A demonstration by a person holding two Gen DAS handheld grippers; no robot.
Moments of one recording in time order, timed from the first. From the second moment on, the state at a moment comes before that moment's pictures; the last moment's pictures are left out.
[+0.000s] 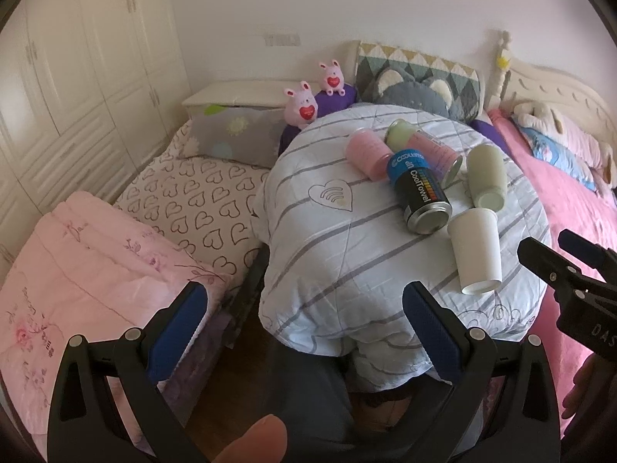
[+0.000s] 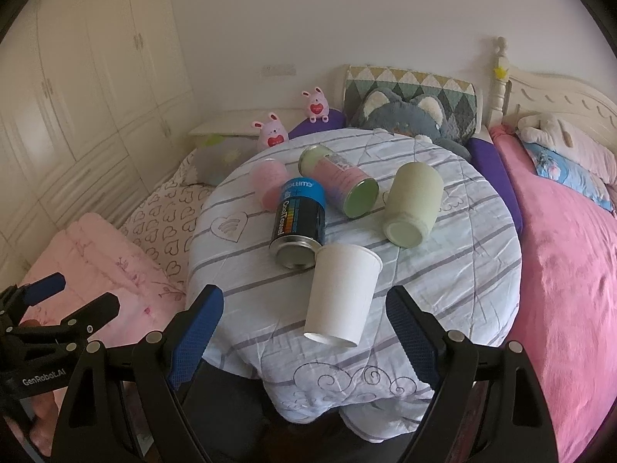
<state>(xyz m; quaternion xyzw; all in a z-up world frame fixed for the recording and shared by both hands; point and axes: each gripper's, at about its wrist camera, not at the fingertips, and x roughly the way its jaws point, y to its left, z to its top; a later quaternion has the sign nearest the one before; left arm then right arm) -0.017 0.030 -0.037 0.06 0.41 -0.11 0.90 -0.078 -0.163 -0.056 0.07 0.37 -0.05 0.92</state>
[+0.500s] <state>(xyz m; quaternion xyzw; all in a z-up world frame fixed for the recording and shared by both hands) 0.006 0.018 -0.045 0.08 0.42 -0.13 0.90 -0.046 -0.187 -0.088 0.12 0.43 -0.08 0.89</state>
